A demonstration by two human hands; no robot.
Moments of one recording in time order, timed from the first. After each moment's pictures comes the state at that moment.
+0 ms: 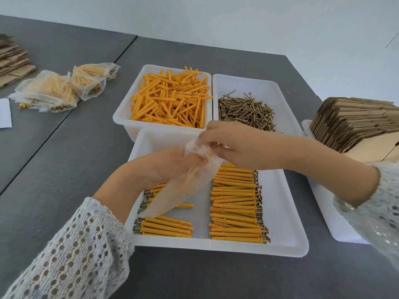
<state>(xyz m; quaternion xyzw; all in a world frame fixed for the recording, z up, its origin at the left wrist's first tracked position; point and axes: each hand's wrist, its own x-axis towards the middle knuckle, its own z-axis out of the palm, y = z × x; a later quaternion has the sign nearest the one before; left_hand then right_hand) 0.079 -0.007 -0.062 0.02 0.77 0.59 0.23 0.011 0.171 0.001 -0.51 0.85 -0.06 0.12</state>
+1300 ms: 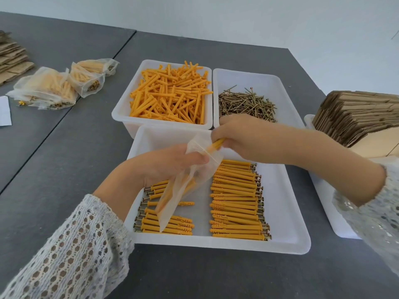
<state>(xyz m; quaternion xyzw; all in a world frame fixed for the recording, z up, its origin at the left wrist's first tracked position) 0.077 -0.008 -0.070 0.04 0.77 0.59 0.23 -0.002 0.182 -0.003 -0.50 0.86 0.01 0.08</state>
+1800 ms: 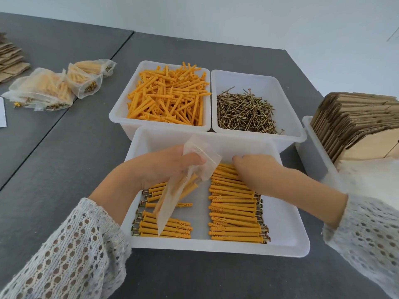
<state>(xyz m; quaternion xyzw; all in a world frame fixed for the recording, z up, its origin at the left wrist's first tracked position) 0.075 -0.008 -0.072 0.05 0.77 0.60 0.22 0.004 0.209 -0.087 -0.29 0.93 0.18 0.14</state>
